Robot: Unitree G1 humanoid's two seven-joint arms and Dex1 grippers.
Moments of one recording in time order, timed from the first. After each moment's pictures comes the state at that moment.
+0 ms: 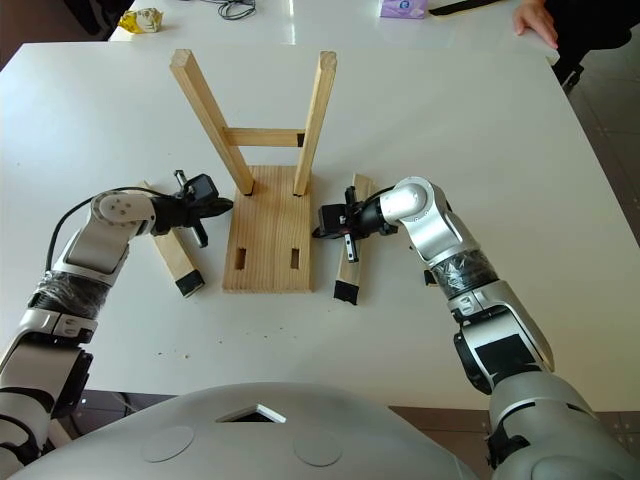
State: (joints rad) left arm -0.33 0.55 -0.23 0.24 0.04 0.24 -0.90; right arm -0.49 -0.46 0.43 0.33 -0.19 -0.07 1.23
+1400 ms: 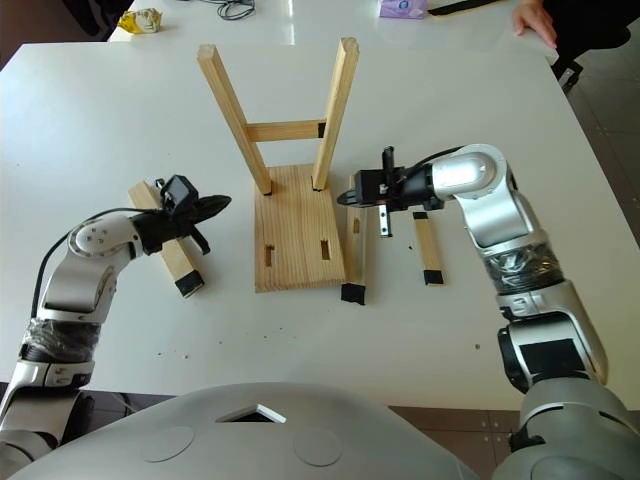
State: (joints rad) left arm -0.04 0.51 -0.05 -0.13 -0.15 0.34 -0.79; right arm -0.48 -0.73 0.28 0.11 -0.04 -0.07 1.31
